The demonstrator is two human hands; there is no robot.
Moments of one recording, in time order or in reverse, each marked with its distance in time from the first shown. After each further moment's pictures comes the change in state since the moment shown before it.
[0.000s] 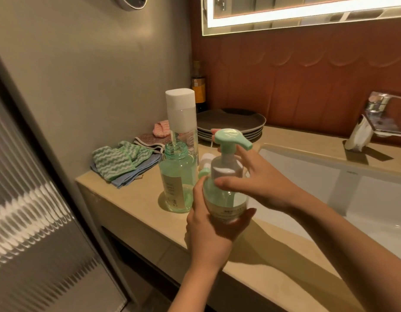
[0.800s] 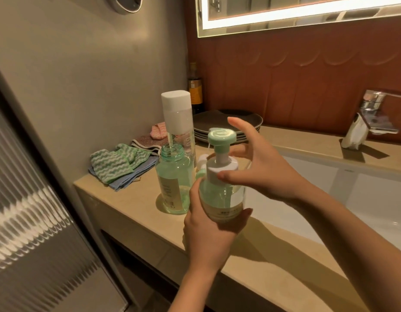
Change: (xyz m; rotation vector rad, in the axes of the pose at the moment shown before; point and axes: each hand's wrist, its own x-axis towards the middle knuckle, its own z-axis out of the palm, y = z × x) left_hand -0.003 -0.001 0.000 0.022 0.015 0.008; right_hand 0.002 0.000 -0.015 -0.034 0.113 0.063
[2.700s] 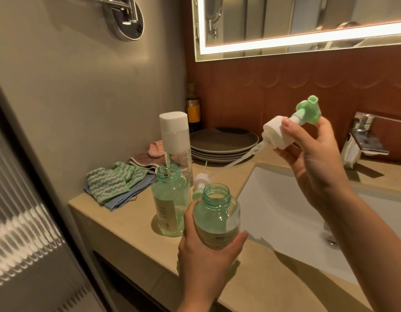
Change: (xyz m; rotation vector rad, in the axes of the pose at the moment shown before) left_hand -0.002 0.010 -0.001 -0.028 0.016 -0.052; right_hand 0.005 0.005 -0.058 0.595 0.641 -0.015
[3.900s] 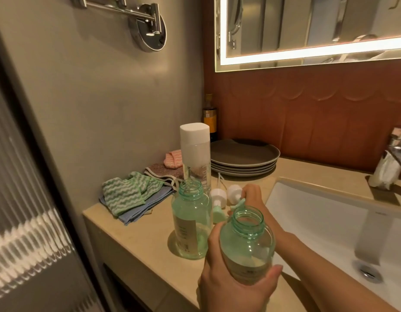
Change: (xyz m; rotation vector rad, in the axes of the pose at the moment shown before) left_hand 0.000 -0.002 0.003 0.054 0.050 -0.063; right_hand 0.017 0.165 0.035 -1.091 -0.511 -0.089
